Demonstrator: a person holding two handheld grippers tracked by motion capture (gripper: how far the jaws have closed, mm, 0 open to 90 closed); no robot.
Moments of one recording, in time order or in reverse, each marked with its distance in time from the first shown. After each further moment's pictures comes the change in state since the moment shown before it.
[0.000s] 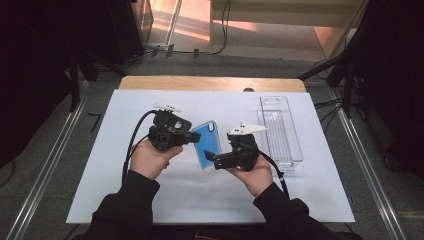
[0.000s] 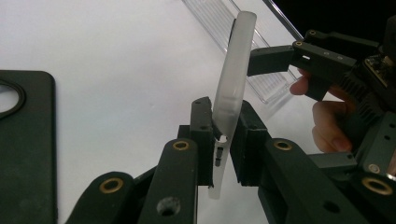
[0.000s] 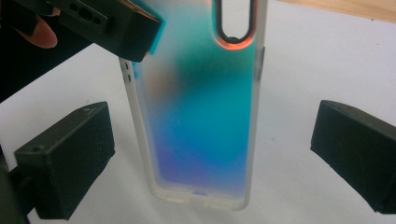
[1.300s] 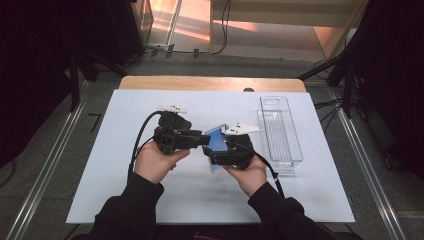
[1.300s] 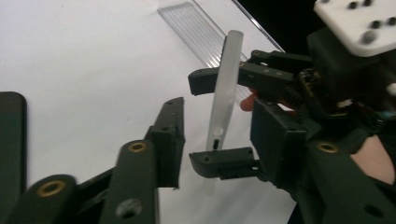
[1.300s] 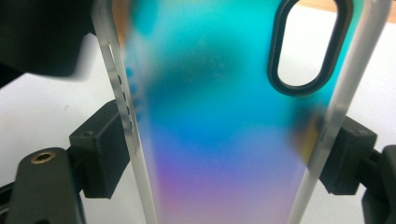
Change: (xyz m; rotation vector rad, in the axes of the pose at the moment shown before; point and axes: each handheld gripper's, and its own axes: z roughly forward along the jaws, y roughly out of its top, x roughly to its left) left arm -0.018 0.002 -0.003 -0.044 -0.055 0.038; right arm 0.000 -0.003 0.015 0.002 -0.051 0.016
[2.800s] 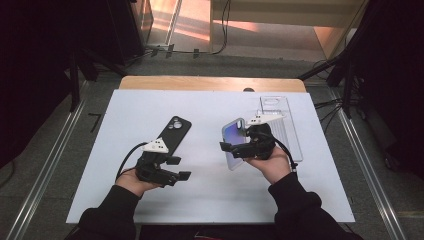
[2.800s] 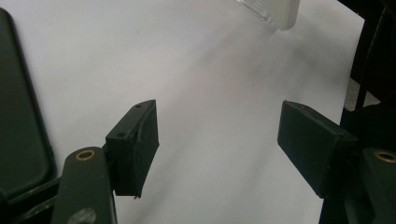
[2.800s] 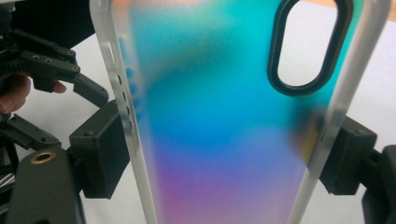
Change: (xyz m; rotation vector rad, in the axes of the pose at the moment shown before) left arm 0.051 -0.099 0.001 0.073 -0.034 0.207; right arm -0.048 0.011 -0.034 0.044 0.118 -0.028
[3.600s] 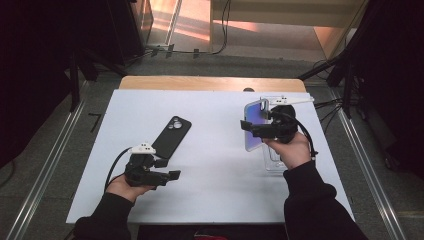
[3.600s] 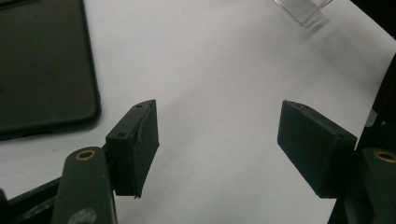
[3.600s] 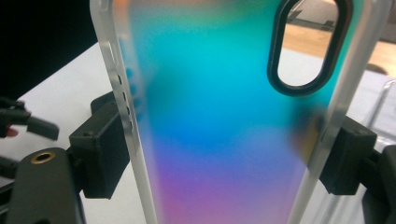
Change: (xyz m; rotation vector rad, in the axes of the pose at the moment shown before) left arm 0.006 -0.019 -0.014 -0.026 0.095 -0.147; right arm -0.037 0.026 -0.045 -0.080 -0.136 0.078
